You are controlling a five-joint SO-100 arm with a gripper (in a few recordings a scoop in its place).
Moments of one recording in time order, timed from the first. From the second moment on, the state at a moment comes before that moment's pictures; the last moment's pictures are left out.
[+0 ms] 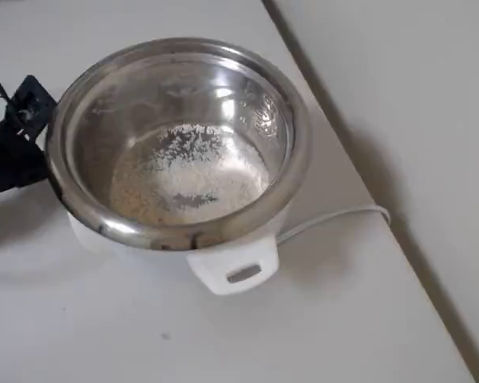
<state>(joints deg) -37.1 91.5 168.0 -57.2 -71.5</state>
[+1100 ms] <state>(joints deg) -30.1 56.6 148.8 -92.9 -78.9</state>
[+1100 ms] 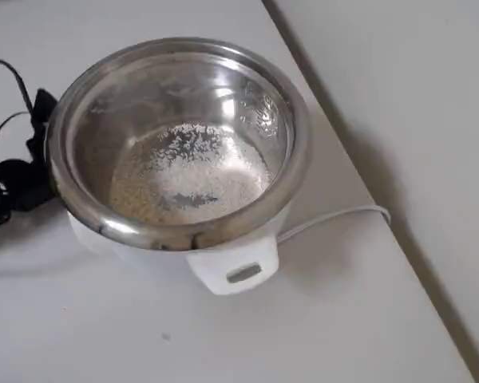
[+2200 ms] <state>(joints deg) -15.3 177.5 159.9 20.7 -33.9</state>
